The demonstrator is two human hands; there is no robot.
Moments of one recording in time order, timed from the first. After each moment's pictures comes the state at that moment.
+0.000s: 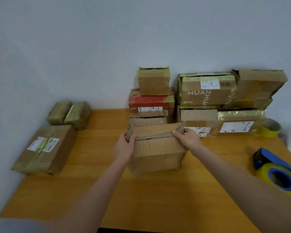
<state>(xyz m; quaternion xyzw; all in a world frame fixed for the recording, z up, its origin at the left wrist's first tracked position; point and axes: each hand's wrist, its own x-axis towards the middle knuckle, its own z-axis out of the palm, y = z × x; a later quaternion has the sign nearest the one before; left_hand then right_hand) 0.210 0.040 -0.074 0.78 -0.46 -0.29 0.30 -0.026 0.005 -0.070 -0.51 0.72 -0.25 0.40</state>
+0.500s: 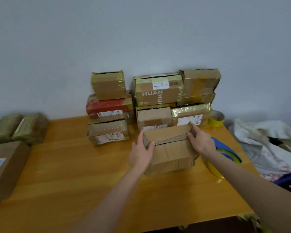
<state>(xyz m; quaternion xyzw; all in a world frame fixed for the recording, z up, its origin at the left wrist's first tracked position) 0.015 0.062 -0.083 0.70 -0.62 -0.28 0.22 -0.211 0.056 -0.068 -0.54 0.80 -0.18 0.18</state>
